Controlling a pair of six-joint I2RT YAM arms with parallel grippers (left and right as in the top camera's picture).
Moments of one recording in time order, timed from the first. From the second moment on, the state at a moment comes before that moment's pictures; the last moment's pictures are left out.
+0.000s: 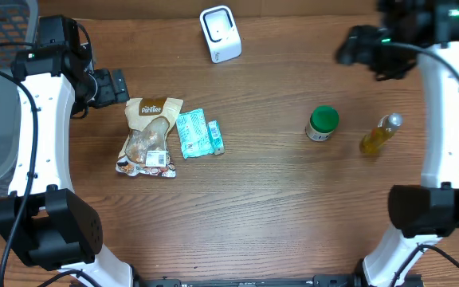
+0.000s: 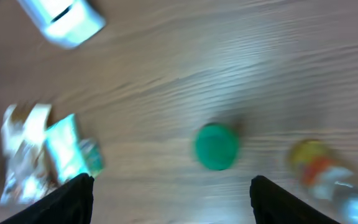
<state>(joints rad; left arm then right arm) 0.15 1.83 1.75 -1.18 0.02 -0.15 0.05 1.95 2.28 -1.52 -0.22 0.22</state>
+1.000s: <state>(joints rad) 0.15 1.83 1.75 -1.18 0.02 -0.15 0.74 1.96 1.40 -0.48 0.01 0.31</state>
